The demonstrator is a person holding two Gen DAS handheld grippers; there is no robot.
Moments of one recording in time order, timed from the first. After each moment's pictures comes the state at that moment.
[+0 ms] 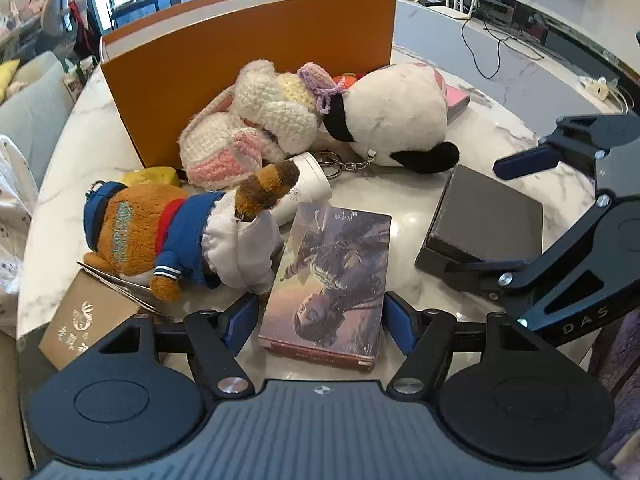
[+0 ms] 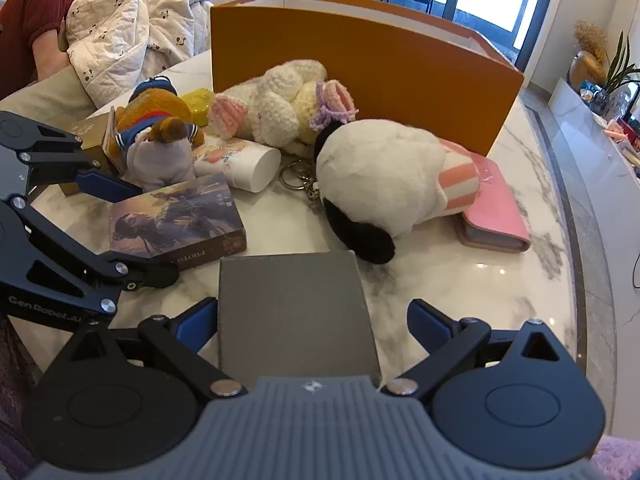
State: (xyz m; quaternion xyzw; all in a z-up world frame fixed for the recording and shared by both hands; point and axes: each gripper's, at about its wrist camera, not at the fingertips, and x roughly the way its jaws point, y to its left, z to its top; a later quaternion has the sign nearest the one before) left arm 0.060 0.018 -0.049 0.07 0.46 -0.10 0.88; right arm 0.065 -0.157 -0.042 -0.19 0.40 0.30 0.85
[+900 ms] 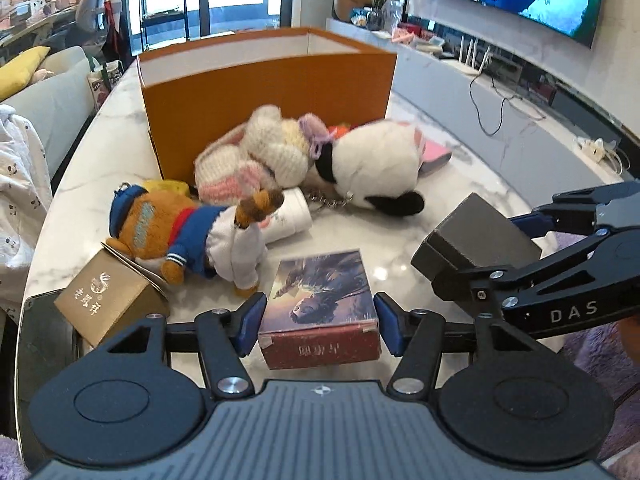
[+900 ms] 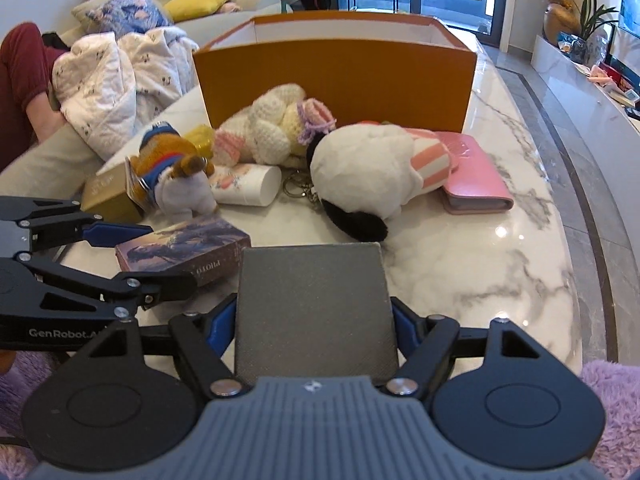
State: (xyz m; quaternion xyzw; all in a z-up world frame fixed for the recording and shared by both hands) left arm 0.022 0.011 -0.016 0.00 0.40 -0.08 0.91; right arm 0.040 -0.188 -0.008 -0.09 0.41 0.28 0.86
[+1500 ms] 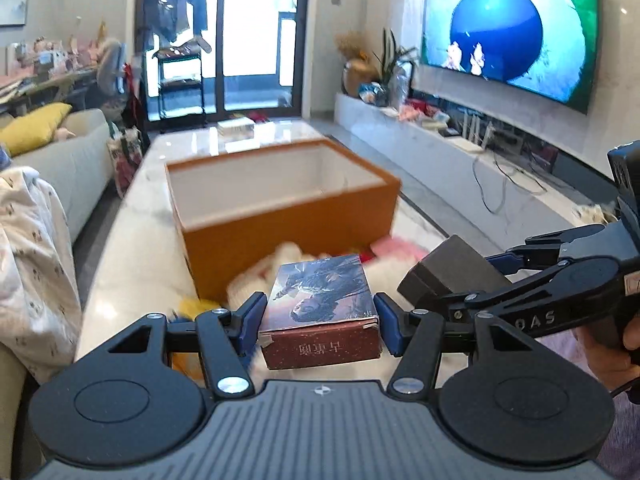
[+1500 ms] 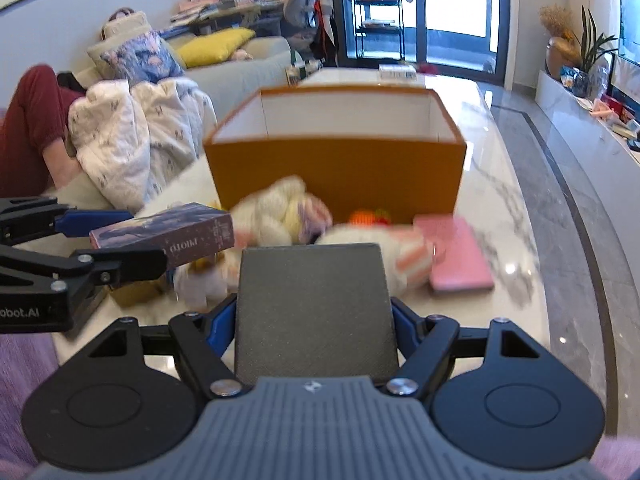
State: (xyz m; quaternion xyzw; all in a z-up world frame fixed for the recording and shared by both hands) left arm 0.037 0.024 0.069 0.00 0.30 -0.06 0.95; right arm 0.075 -0.192 0.057 -0.06 0.35 0.32 0.88
